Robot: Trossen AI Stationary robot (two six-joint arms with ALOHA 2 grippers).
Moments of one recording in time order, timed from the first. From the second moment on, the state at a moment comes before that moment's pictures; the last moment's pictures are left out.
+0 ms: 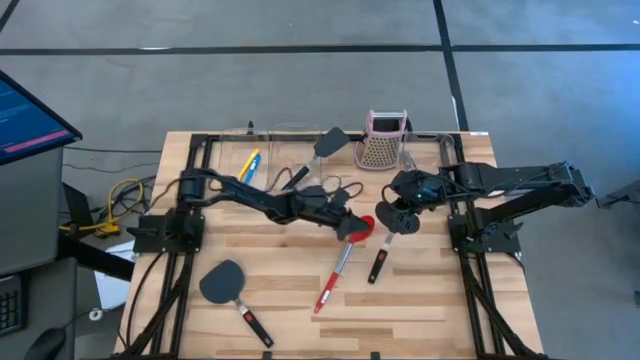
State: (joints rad) left arm 0.04 2.05 1.12 0.81 0.23 -0.85; right arm 0.04 1.12 1.05 -0.93 0.14 0.57
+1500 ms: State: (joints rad) left arm -0.04 2.30 1.40 0.70 0.21 -0.87; right arm 0.04 1.12 1.05 -0.82 0.14 0.54
